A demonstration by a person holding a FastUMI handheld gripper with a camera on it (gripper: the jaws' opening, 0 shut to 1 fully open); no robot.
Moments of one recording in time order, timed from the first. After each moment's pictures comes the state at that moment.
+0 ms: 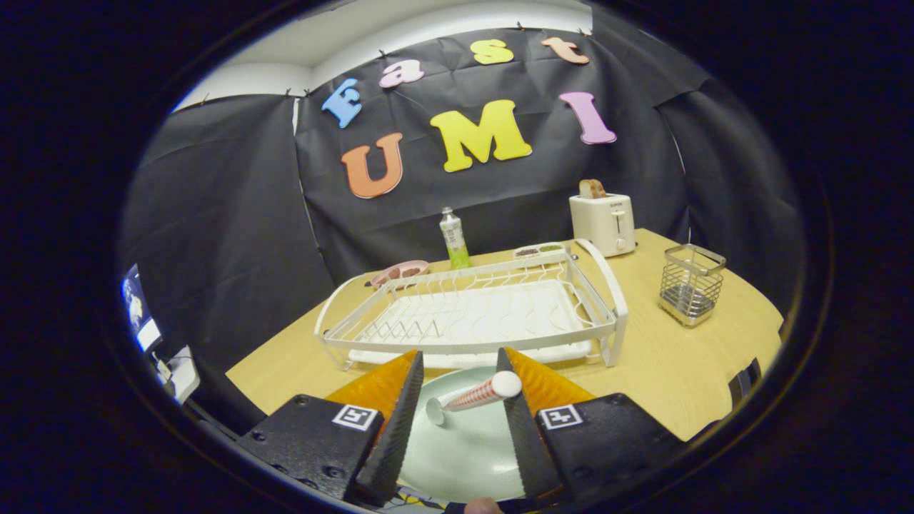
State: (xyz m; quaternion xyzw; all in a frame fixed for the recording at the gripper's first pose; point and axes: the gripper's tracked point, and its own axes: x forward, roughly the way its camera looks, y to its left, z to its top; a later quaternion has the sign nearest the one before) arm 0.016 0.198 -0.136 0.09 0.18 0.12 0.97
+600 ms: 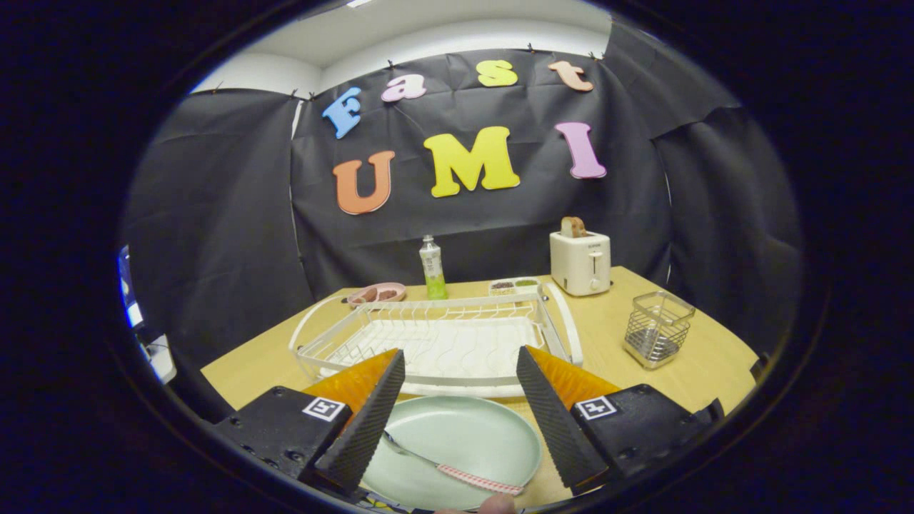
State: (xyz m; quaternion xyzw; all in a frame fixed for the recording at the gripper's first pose) arm 0.021 0.162 -0.098 0.05 0.13 0.07 0.99
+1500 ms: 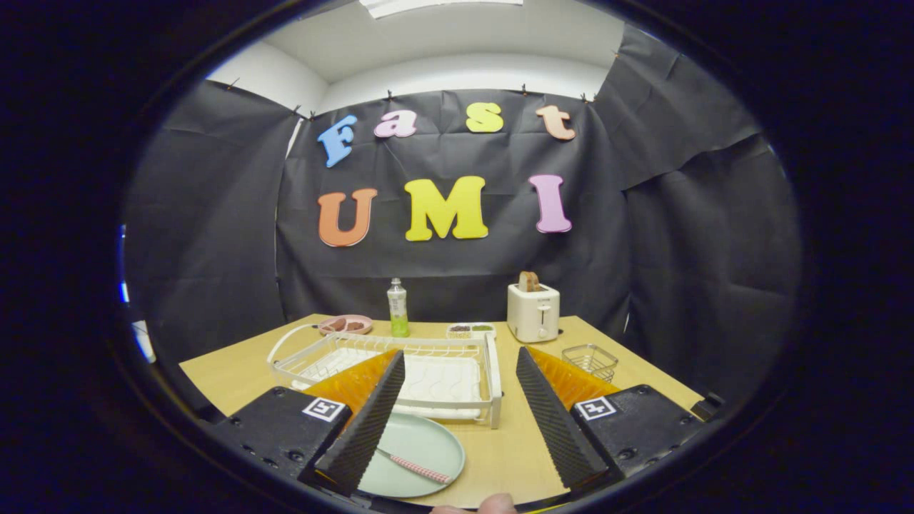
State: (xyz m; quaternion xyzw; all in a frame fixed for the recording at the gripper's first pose) arm -0.023 0.099 -0.044 0.02 0.04 0.02 1.00
